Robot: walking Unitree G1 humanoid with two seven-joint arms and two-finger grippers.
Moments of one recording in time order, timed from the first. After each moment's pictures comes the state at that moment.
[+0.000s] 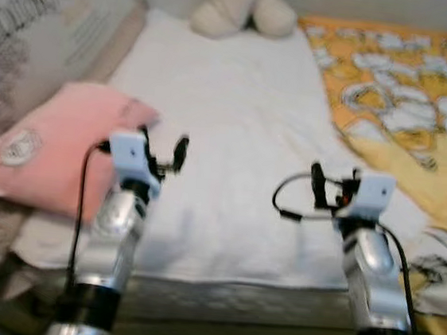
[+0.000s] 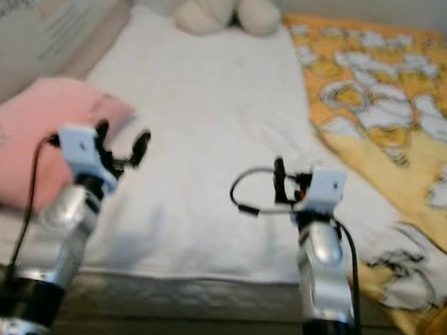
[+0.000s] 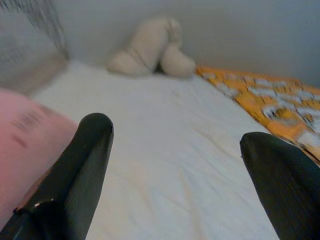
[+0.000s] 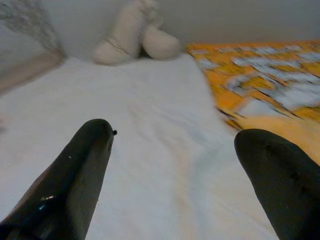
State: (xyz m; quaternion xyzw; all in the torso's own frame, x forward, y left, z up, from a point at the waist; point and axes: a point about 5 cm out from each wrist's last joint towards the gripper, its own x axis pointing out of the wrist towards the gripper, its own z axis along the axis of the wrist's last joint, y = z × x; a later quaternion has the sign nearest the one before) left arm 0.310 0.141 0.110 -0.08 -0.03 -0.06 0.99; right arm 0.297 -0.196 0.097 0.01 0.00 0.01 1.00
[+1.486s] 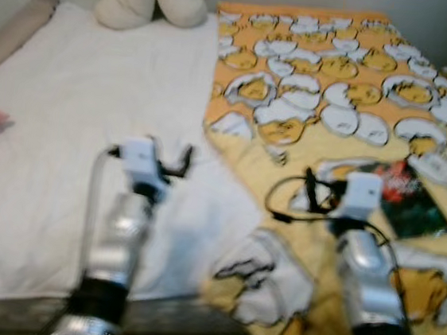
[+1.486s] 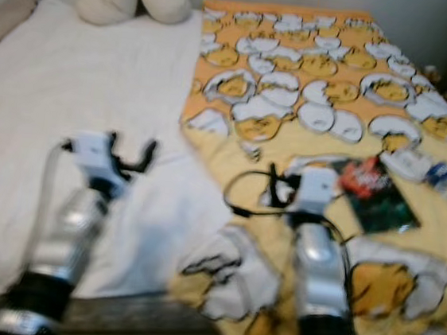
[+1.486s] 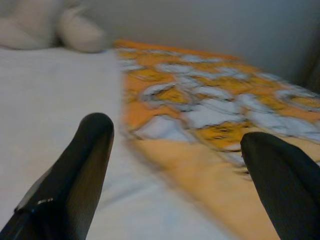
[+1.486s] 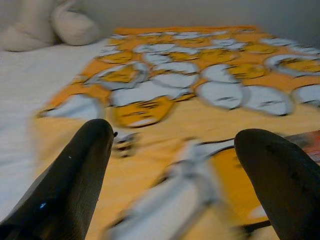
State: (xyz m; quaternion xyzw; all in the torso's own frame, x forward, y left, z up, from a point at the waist) left arm 0.316 0.123 0.103 -0.09 -0.01 -0.10 0.99; right arm 0.305 -0.188 0.090 -0.01 0.02 0.01 1.00
